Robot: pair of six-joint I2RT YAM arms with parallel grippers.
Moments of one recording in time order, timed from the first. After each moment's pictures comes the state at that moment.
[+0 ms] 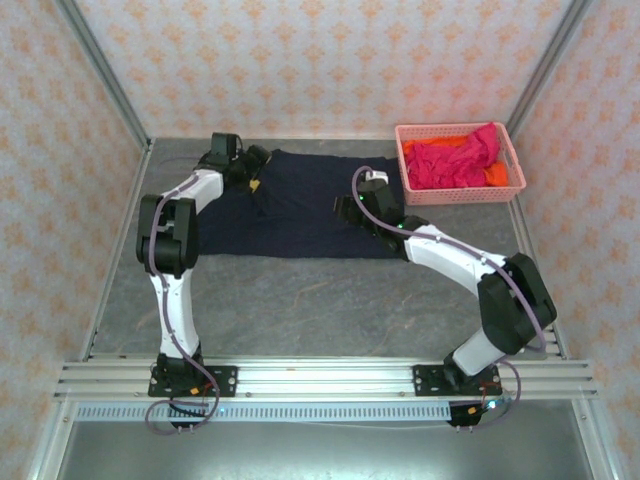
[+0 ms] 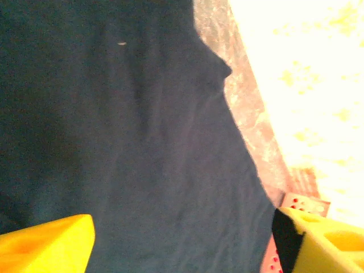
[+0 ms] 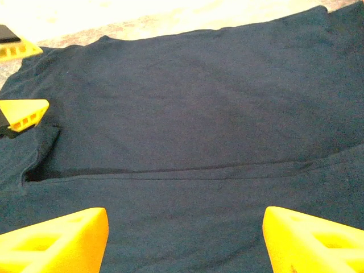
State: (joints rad) left arm -0.04 2.17 1.62 -0.19 0.34 -1.09; right arm 0.59 1.56 1.03 -0.10 0.19 0.54
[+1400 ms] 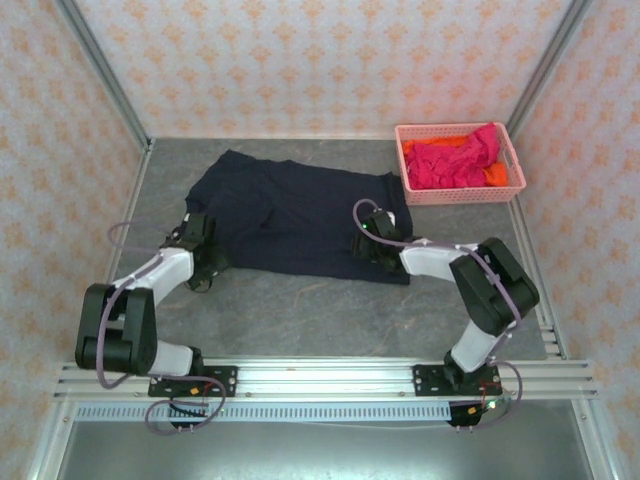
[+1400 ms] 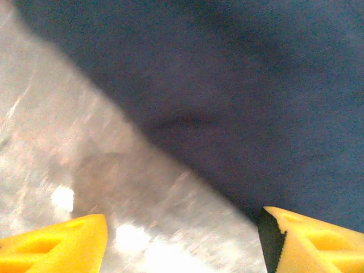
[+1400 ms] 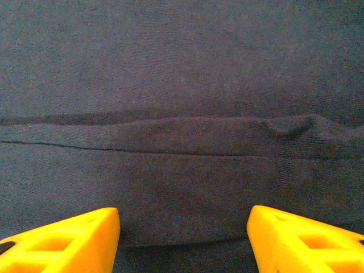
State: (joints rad) left arm -0.01 1.37 0.65 -0.52 -0.13 -0.70; right arm 0.54 1.68 0.79 -0.07 0.14 0.59
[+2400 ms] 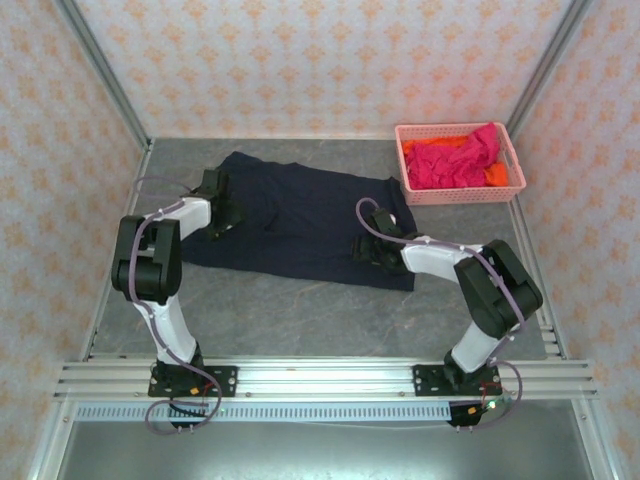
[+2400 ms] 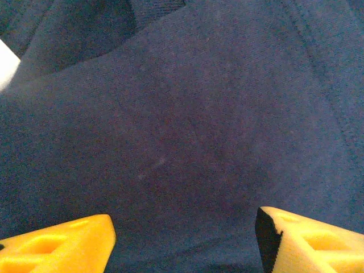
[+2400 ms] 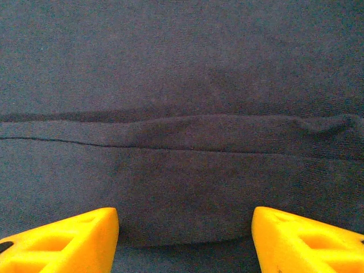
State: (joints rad) left arm -0.02 1.87 1.14 -0.40 -0.08 -0.66; right arm 0.54 1.66 0.84 -0.19 0.09 0.61
